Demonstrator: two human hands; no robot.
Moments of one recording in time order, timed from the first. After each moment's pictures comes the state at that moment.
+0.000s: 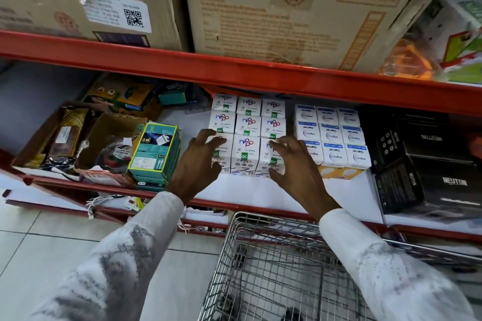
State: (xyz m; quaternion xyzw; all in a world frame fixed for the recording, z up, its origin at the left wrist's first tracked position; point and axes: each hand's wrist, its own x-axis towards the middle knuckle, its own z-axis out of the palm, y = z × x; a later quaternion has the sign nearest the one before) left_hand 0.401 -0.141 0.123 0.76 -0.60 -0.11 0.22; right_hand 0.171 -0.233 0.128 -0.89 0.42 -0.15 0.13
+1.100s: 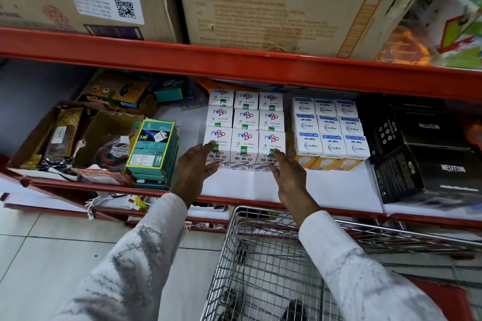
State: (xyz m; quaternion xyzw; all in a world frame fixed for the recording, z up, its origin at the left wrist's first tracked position) left_hand 0.392 -0.136 0.089 0.64 -0.10 -0.48 0.59; right_hand 0.205 -0.217 0.088 -0.24 0.61 -0.39 0.65
